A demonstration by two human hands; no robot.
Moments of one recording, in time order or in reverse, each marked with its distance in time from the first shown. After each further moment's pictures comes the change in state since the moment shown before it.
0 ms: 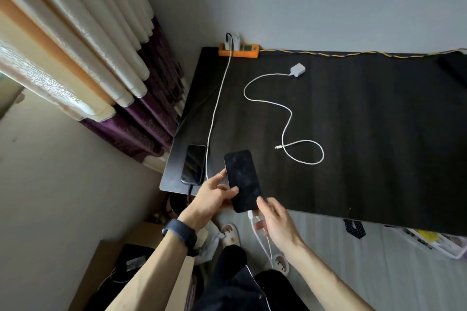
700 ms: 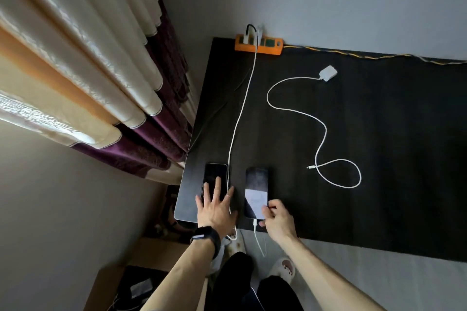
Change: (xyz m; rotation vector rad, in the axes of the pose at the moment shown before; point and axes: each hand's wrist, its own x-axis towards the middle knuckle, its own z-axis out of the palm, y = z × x) left_hand 0.133 -0.039 -0.116 1.507 0.125 0.048; right_hand 0.160 0.007 0.097 -0.361 0.212 0.206
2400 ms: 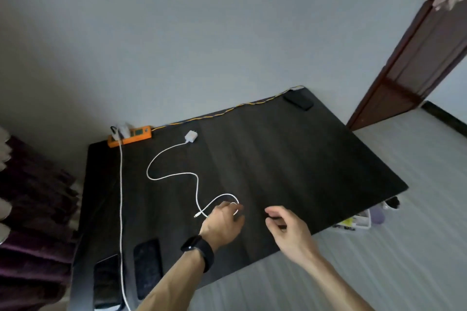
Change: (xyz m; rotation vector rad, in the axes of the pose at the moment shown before) left_hand -0.049 0.311 -0.076 -0.113 0.032 0.606; right_hand -0.099 0.122 -0.283 0.199 0.462 -0.337
